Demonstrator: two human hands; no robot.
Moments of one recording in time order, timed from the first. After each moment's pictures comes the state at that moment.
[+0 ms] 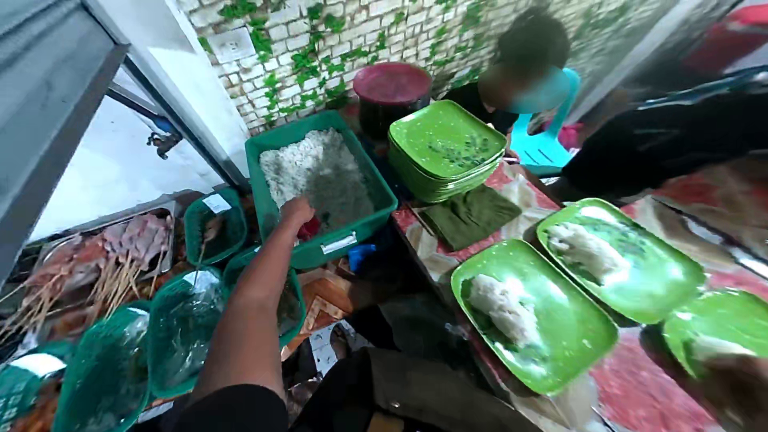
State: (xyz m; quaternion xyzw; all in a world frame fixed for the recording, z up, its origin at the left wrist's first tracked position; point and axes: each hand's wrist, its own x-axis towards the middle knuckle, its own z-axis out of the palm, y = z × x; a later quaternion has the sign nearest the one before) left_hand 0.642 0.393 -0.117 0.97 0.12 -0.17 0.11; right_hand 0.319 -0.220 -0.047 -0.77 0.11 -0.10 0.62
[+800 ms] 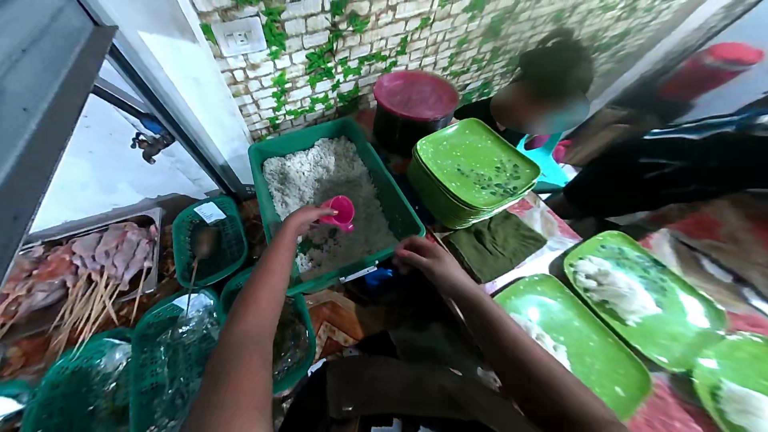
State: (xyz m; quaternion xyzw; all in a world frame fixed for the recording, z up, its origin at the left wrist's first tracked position) left_hand 0.685 0.430 -0.109 0.79 0.16 -0.25 0.54; right_hand 0.565 0.128 -0.038 -0.76 -0.09 0.21 0.60
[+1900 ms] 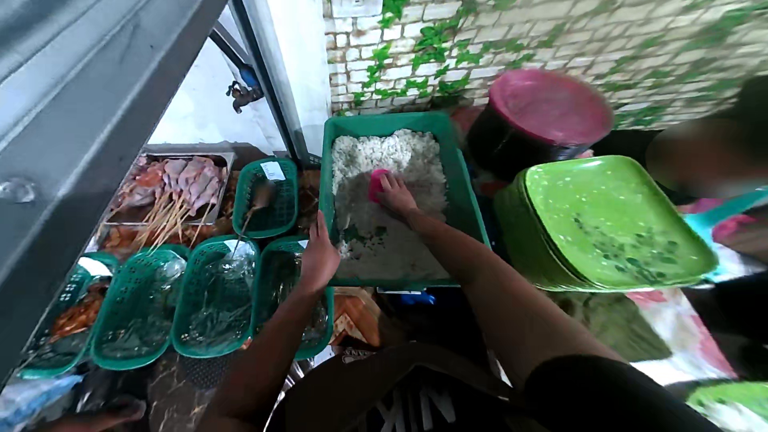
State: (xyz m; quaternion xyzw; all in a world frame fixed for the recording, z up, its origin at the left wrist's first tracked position) left_hand 0.566 0.444 -0.103 0.90 0.33 -0.14 0.25; right_hand 0.810 0.318 -0.205 -0.90 -0.43 0.10 0.06
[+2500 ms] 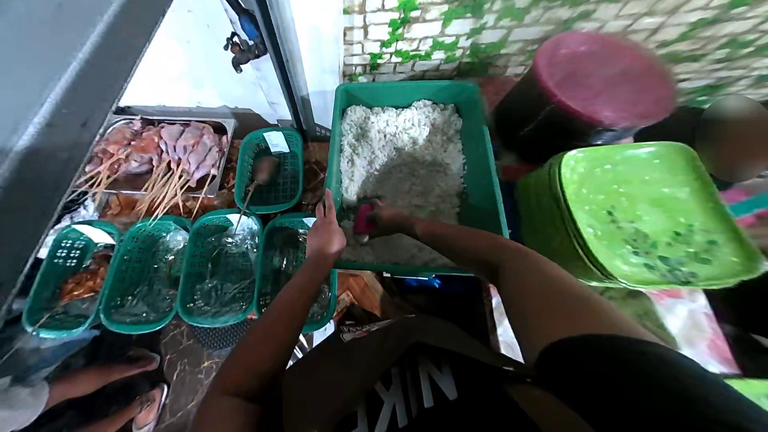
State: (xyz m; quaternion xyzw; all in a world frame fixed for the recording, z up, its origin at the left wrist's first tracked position) left_hand 0.572 0.449 -0.104 0.89 0.34 -0.19 0.24; right_hand 0.735 0.334 -0.220 -0.79 -0.46 0.40 0.03
